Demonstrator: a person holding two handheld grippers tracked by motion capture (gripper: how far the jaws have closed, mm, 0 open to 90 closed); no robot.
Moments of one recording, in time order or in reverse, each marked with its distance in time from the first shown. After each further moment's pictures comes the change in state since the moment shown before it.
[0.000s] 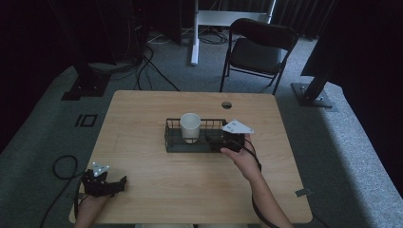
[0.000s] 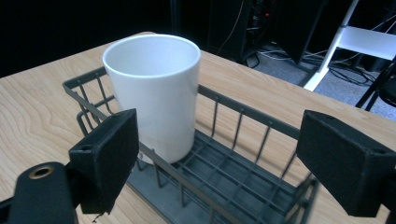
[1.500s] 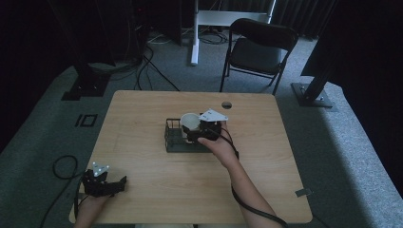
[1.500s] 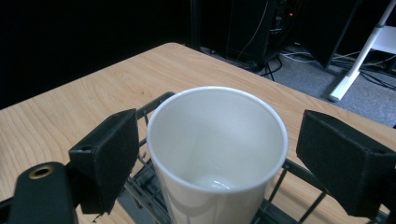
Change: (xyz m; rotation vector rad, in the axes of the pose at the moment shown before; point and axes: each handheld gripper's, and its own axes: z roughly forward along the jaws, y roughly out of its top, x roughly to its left) left arm 0.000 0.000 0.000 0.000 0.000 0.000; right arm 0.036 0.037 0.060 0.010 0.071 0.011
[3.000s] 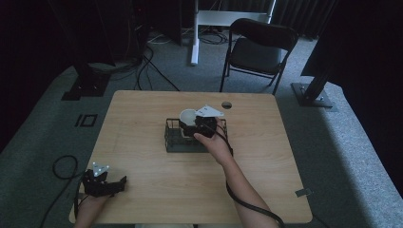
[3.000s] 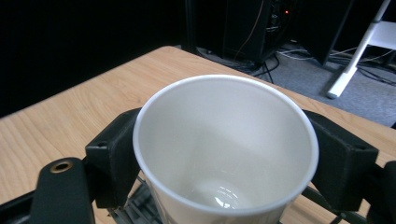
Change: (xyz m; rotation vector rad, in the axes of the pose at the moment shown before) left arm 0.000 0.000 0.000 -0.001 0.000 0.000; right arm 0.003 0.010 0.016 0.000 -0.011 0.034
